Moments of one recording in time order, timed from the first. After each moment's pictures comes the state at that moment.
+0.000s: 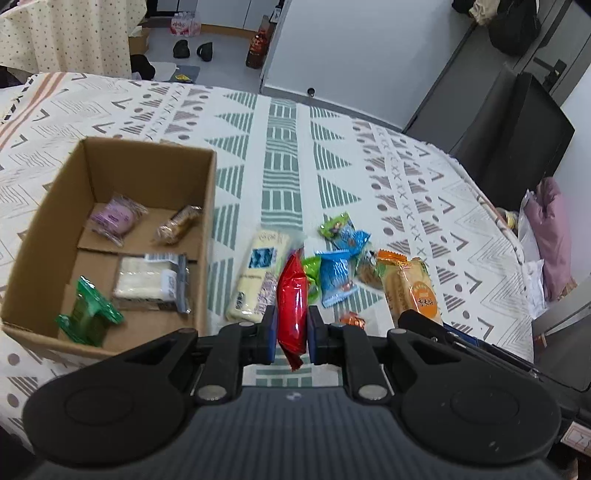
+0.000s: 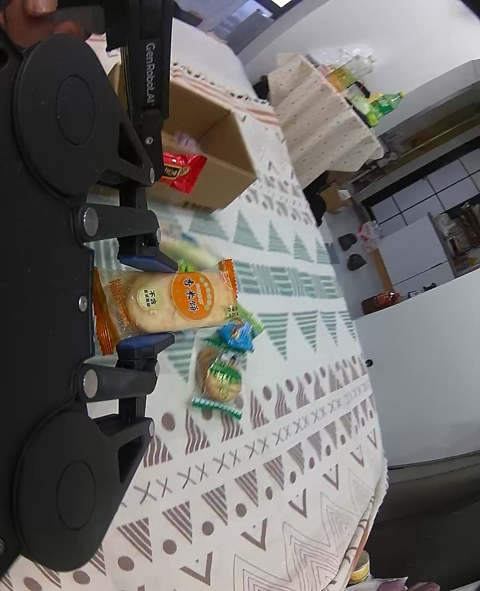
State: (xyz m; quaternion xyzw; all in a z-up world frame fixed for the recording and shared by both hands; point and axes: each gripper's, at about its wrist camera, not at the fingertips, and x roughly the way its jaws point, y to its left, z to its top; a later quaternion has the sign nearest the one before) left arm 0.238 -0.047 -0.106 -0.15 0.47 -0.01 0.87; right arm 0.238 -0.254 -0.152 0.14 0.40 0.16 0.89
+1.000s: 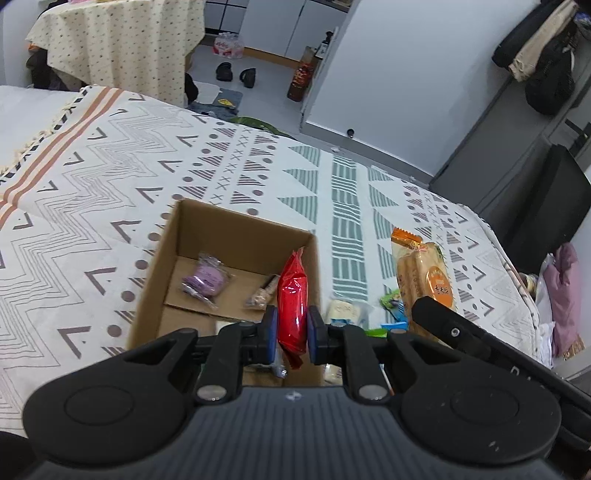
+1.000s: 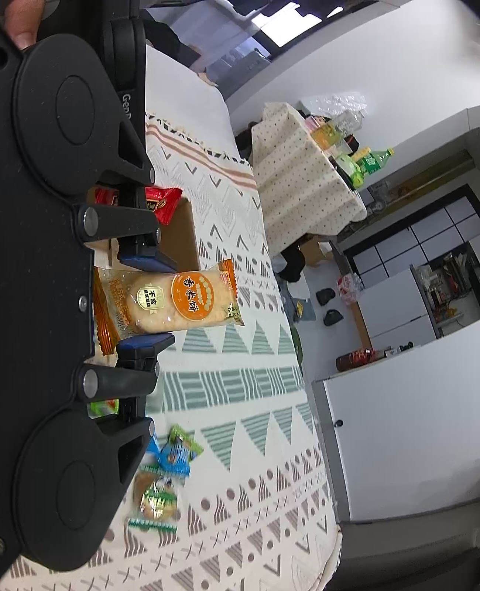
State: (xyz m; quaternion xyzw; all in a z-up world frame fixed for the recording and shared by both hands) left arm 0.243 0.054 -0.070 -0.19 0.43 0.04 0.88; right arm 0.260 -0.159 -0.096 0.14 0.35 0.23 0.90
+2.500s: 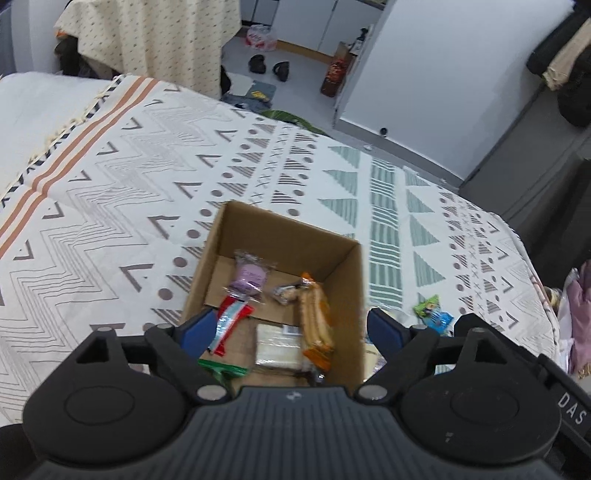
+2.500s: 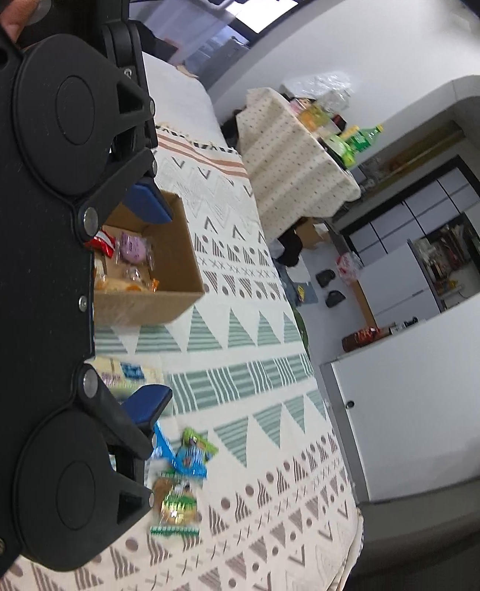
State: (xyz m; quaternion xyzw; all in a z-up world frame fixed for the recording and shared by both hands) left arm 0.246 0.074 -0.068 -0.19 0.45 0.09 0.87; right arm 0.261 -0.154 -0.097 0.18 0.37 0.19 0.89
